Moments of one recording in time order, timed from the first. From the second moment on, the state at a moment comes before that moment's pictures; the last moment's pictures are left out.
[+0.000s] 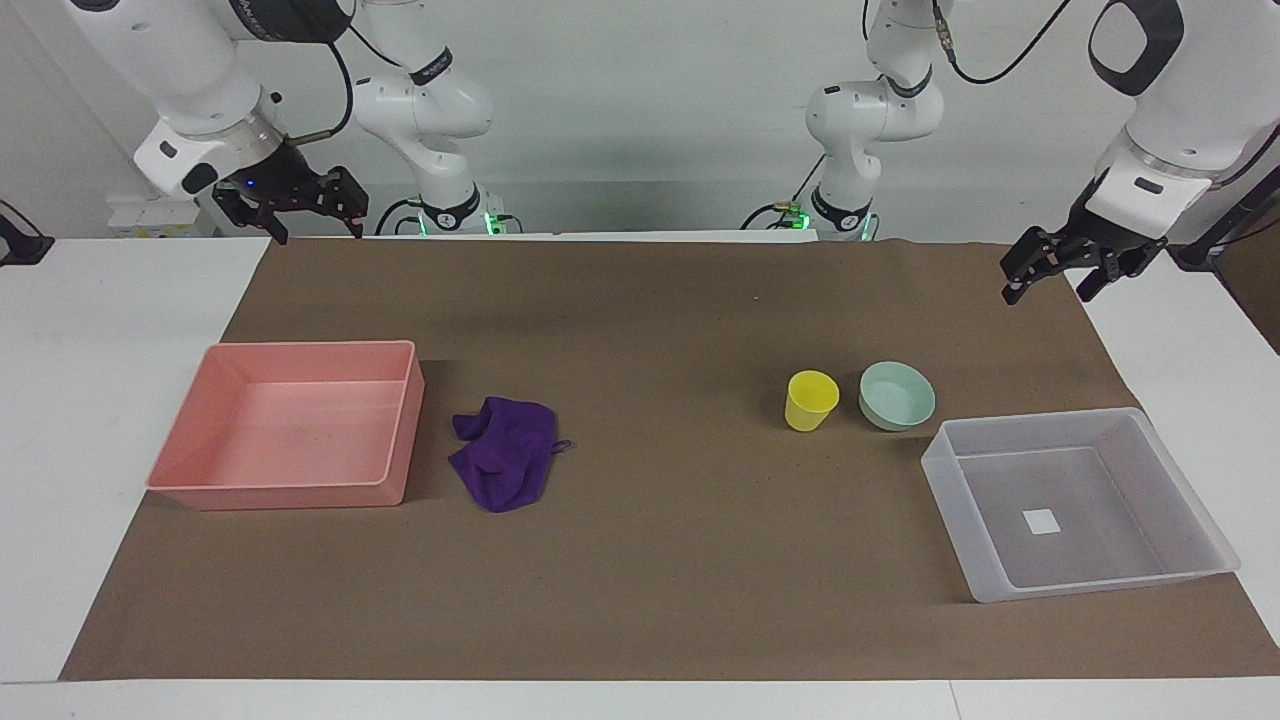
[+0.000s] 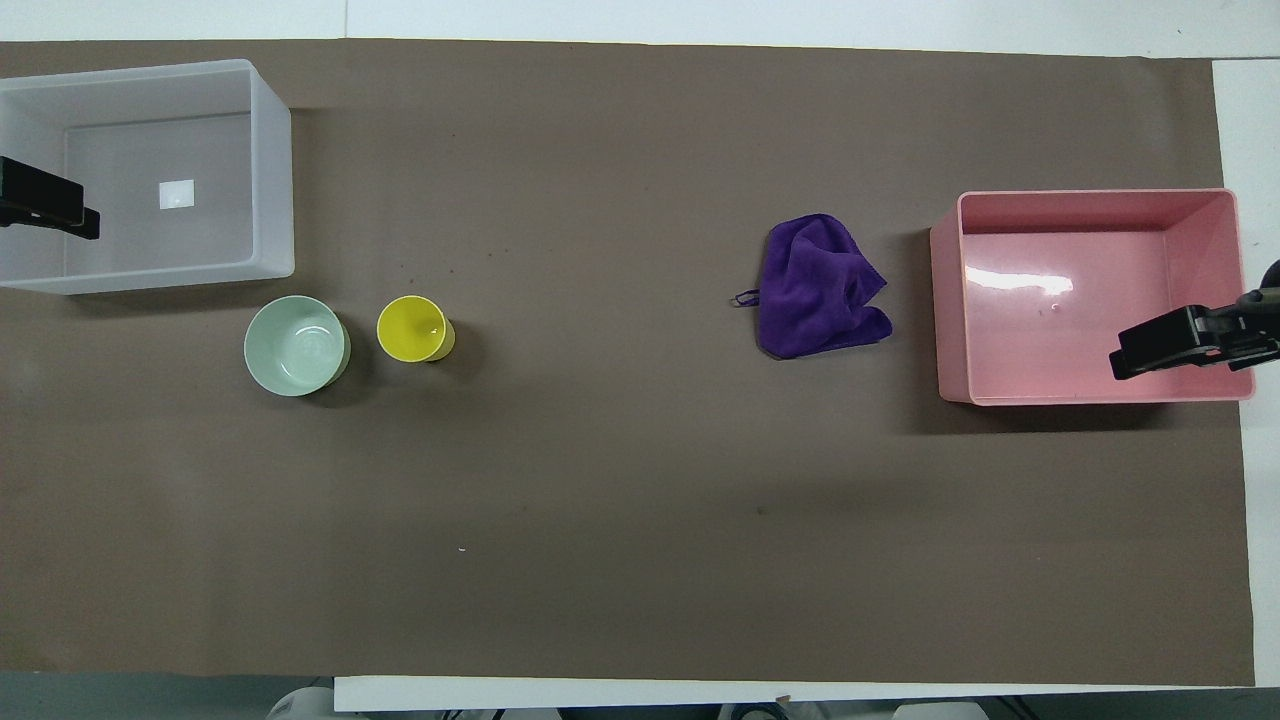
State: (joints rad) left arm -0.05 0.05 -0.04 -1.50 -0.01 1.56 -0.01; right arm -0.04 -0.11 0.01 -1.69 0.02 1.40 -0.09
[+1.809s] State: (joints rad) left arm -0.08 -0.10 -0.03 -2.39 0.00 2.30 -0.21; right arm 0.21 0.23 0.02 -1.90 0.07 2.13 0.06
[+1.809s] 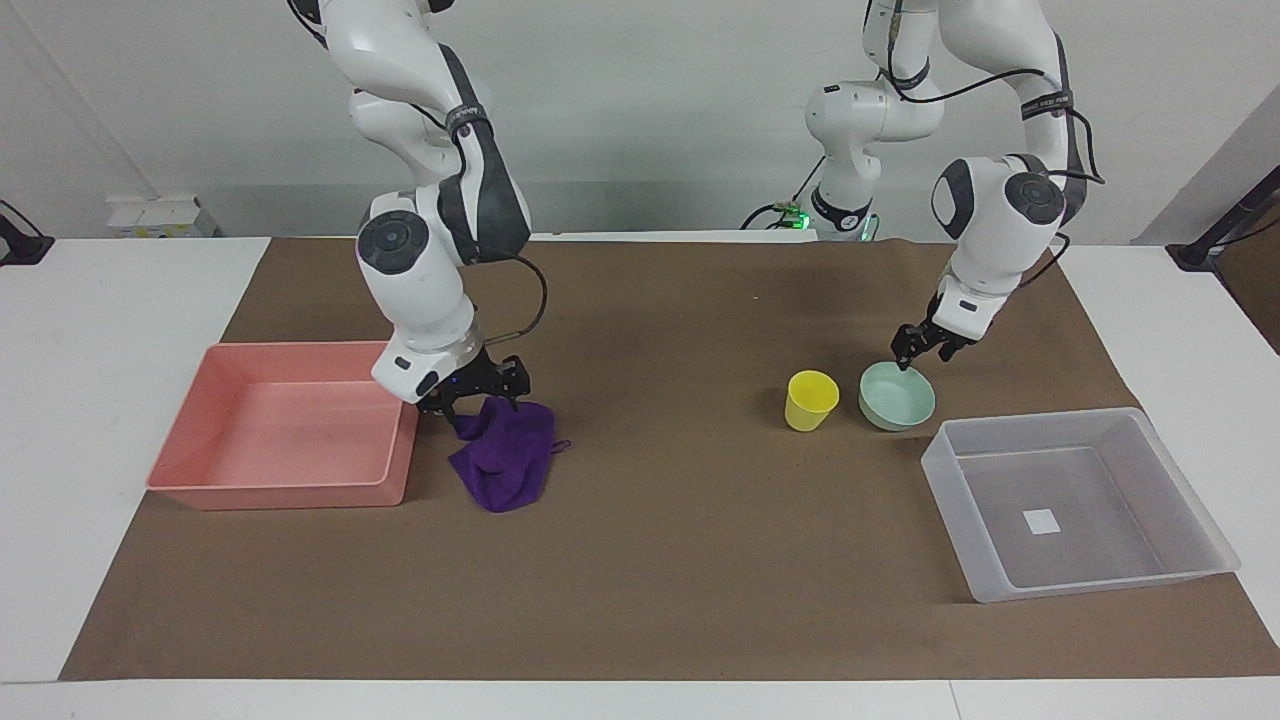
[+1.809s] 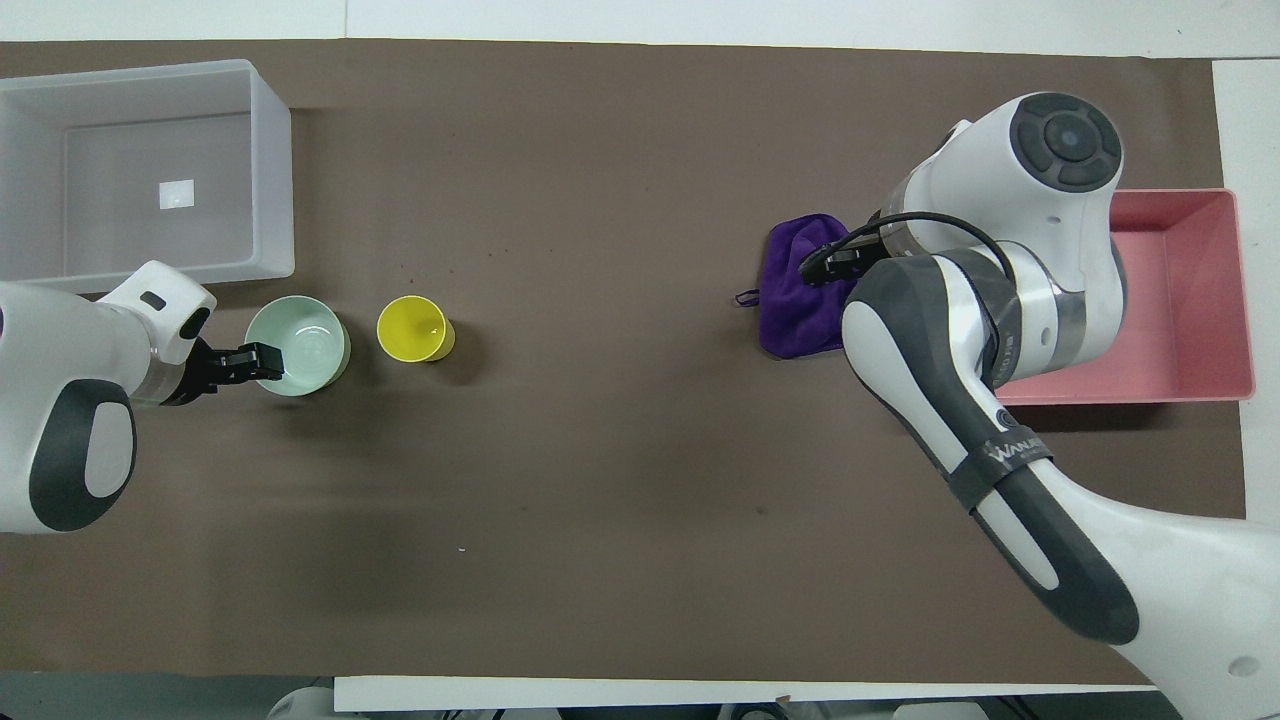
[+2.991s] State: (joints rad) left arm -0.07 -0.10 -0.02 -2.03 -0.01 1.92 -0.25; right arm 0.23 0.23 0.01 -1.89 0.07 2.09 0.08
